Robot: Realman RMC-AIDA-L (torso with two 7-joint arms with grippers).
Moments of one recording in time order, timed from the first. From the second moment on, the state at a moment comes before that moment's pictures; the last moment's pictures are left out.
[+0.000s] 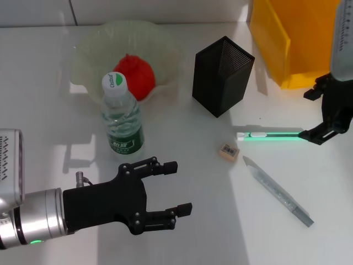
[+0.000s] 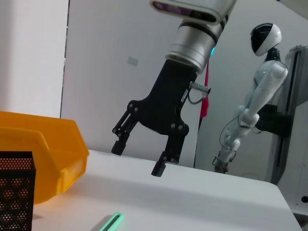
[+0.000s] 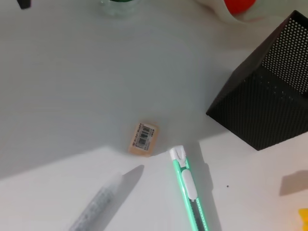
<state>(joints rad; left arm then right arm) -0.27 -2.07 1.41 0.52 1.35 1.53 -0.91 0.55 2.08 -1.28 -1.58 -2.69 -1.70 1.97</state>
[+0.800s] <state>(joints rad) -0.27 -2.07 1.41 0.52 1.35 1.52 -0.92 0.63 2.08 -1.36 -1.20 -2.65 -1.39 1.93</state>
